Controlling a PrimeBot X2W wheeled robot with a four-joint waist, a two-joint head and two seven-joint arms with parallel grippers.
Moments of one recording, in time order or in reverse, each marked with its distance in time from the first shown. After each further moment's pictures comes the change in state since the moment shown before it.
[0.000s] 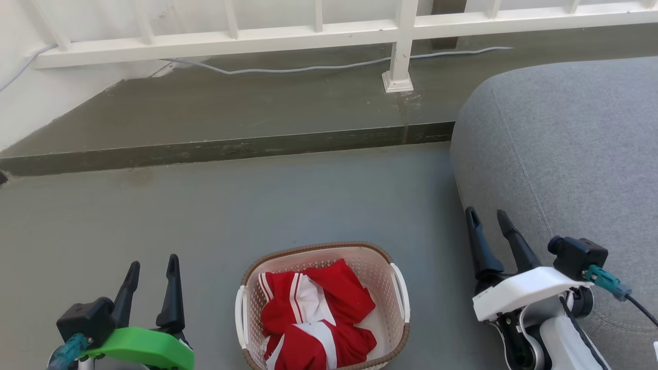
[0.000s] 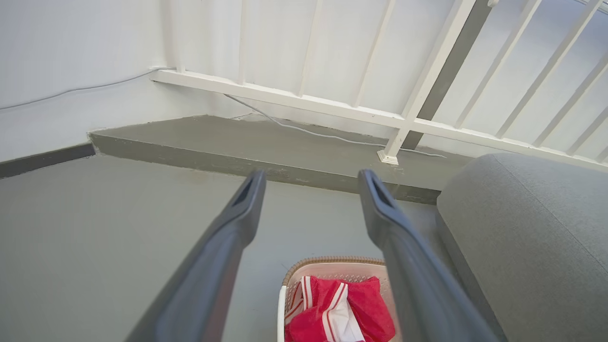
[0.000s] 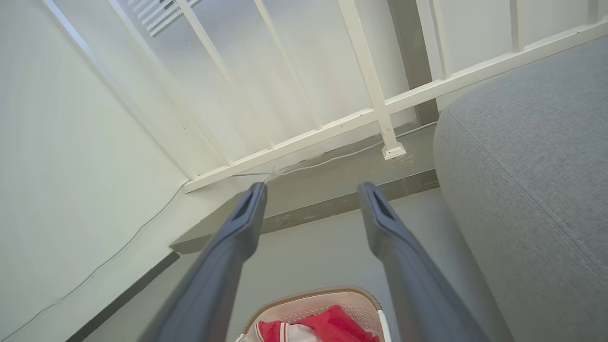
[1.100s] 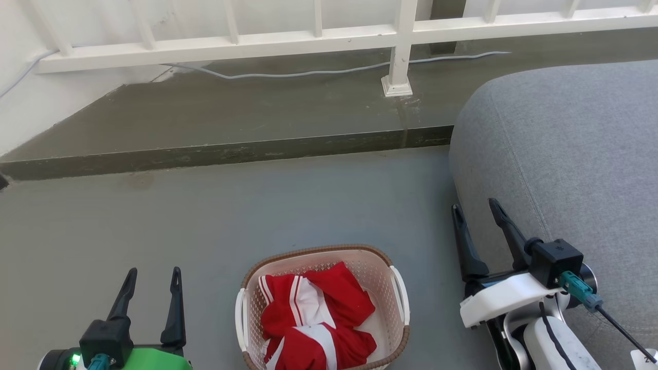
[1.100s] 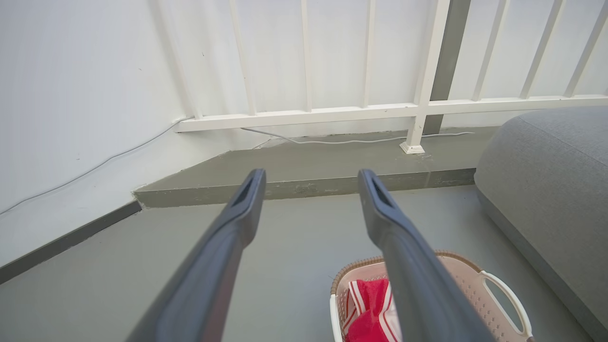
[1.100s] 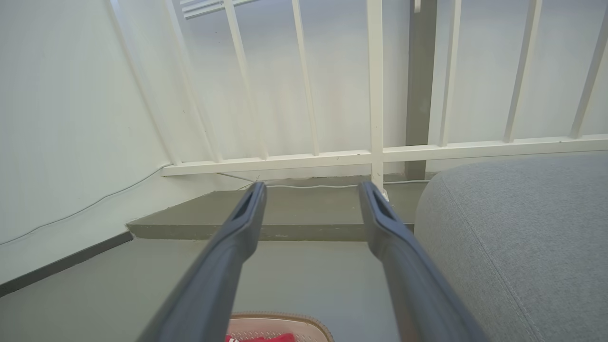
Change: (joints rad) left arm 0.058 -0.001 0.012 -0.031 0.279 0.016 -0.073; right arm 0.001 -0.006 0.049 -0.039 -0.296 -0.043 -0.073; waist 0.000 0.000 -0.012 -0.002
